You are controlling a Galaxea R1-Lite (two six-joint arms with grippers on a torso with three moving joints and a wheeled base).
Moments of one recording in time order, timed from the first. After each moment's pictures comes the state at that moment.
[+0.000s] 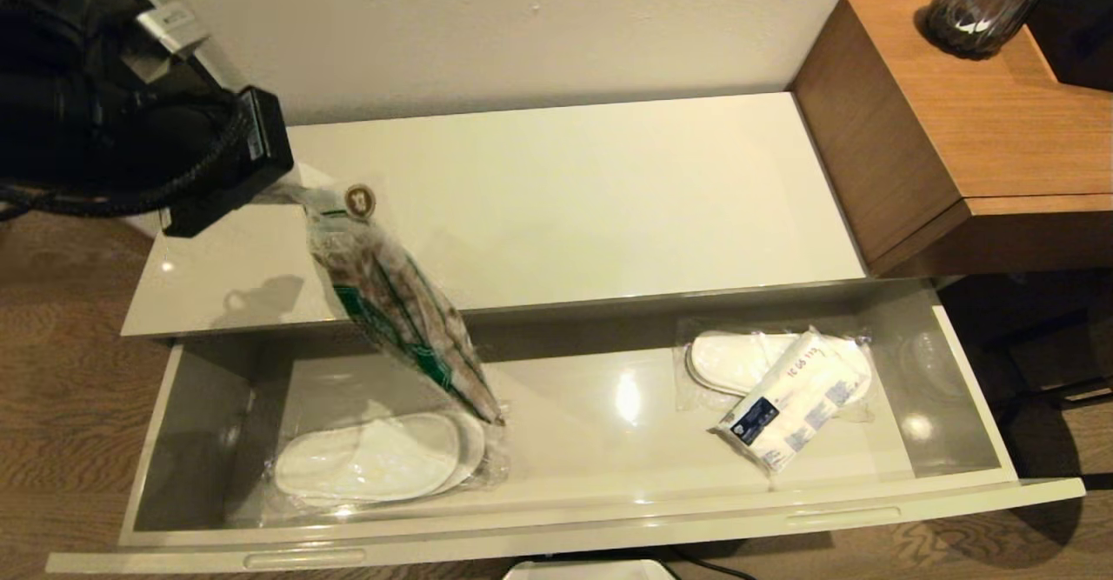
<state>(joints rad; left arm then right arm) -0.26 1.53 -1.68 0.60 -0.16 -0.46 -0.01 0.01 0.00 0.03 0.00 -0.01</state>
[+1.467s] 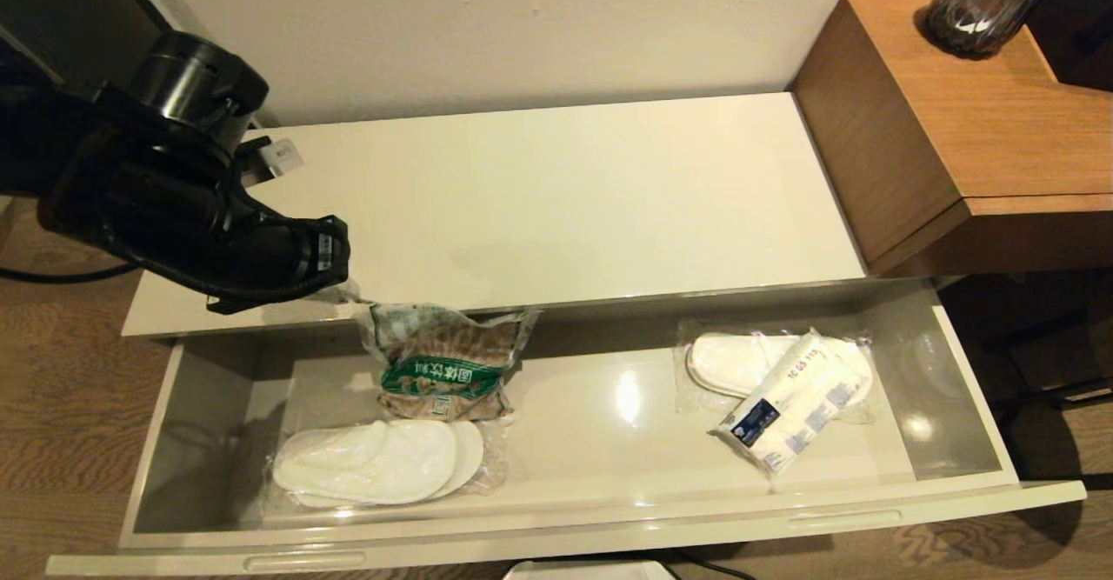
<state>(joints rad) -0.26 1.67 -1.60 0.73 -0.03 -0.37 -0.01 0.01 0.00 0.03 0.00 -0.01</state>
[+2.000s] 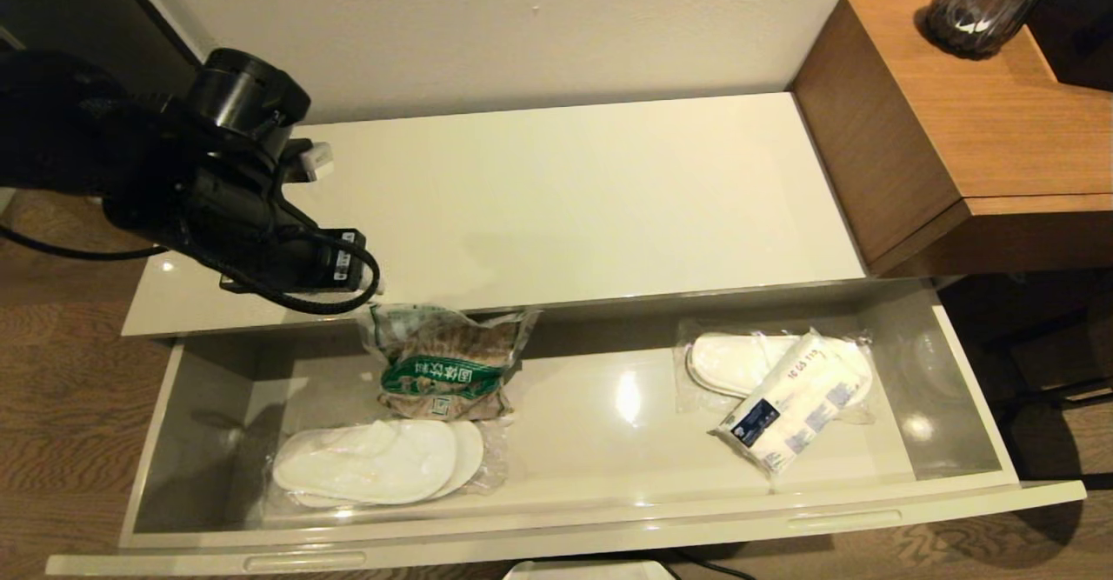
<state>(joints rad) -0.28 1.75 -1.65 0.71 0.15 -0.17 -0.01 0.01 0.00 0.03 0.00 -0.01</state>
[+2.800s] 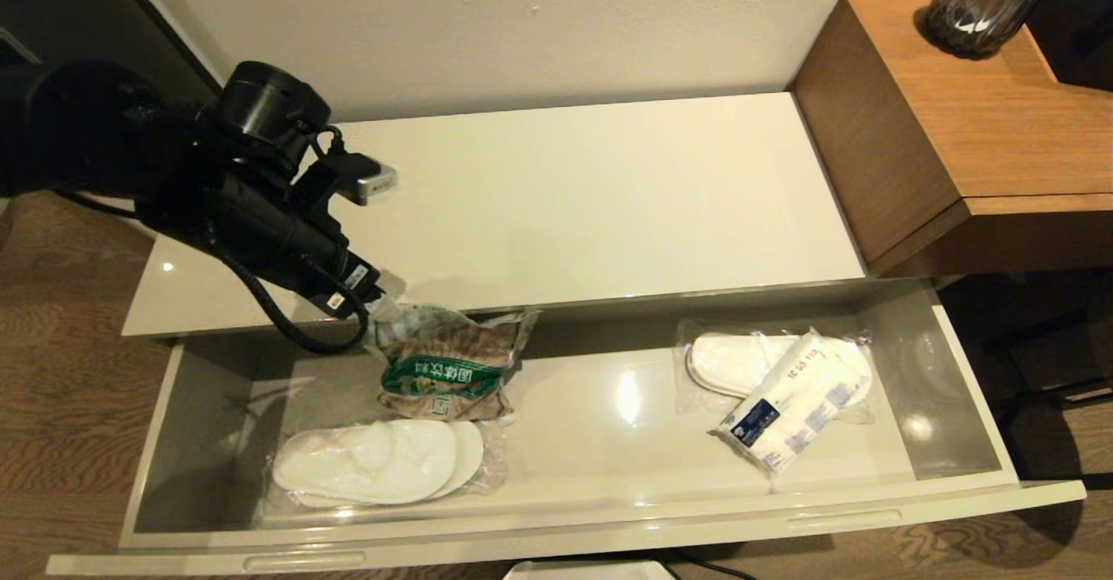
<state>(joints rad) -0.28 1.80 -1.68 0.72 0.08 0.41 -0.01 0.01 0.00 0.03 0.00 -0.01</state>
